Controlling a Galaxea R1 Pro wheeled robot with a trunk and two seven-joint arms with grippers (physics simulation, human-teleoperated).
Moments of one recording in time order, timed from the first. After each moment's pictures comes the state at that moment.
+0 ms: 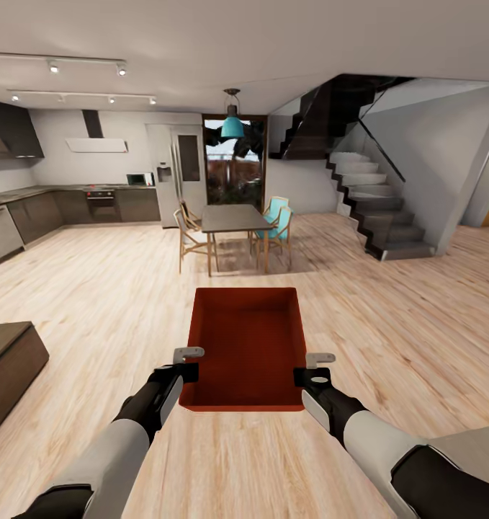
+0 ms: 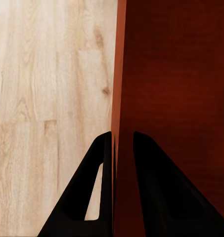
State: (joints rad) left arm -0.77 -0.14 0.09 -0.54 -0.06 0.38 0.11; right arm -0.86 0.06 0.55 -0.25 -0.50 0.06 -0.33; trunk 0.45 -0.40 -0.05
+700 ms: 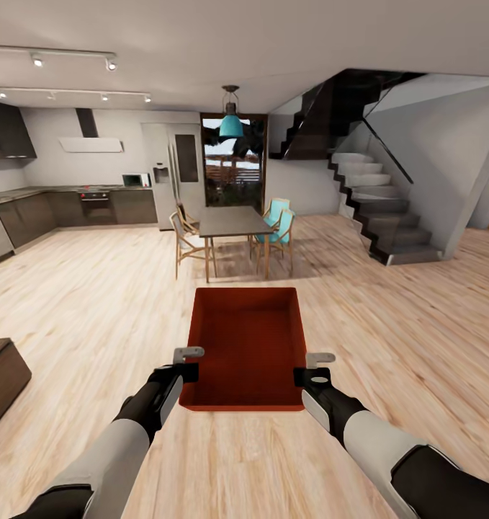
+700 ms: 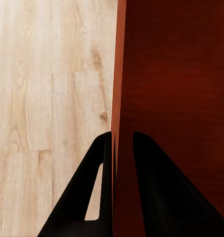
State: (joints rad) left arm -0.77 -0.14 0.09 -0.54 -0.06 0.38 0.11; right arm -0.86 0.06 0.55 -0.25 -0.49 0.06 -0.33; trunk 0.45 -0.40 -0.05
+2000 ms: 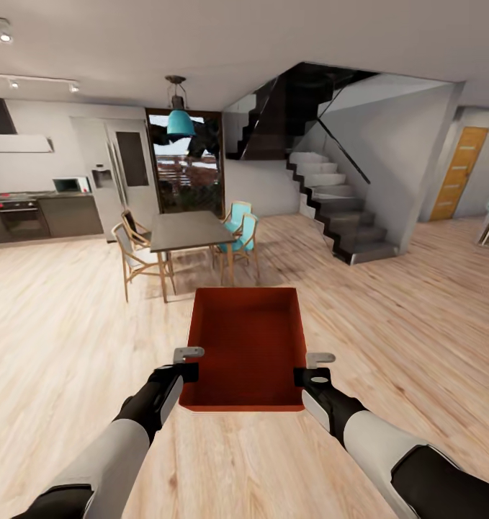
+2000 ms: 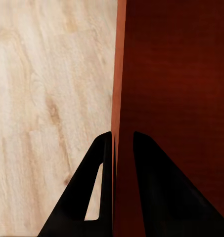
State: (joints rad) left arm -0.77 -0.14 0.09 -0.54 -0.06 0.38 0.11; right arm -0.86 0.06 0.55 -0.24 -0.49 0.06 -0.33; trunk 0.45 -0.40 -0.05
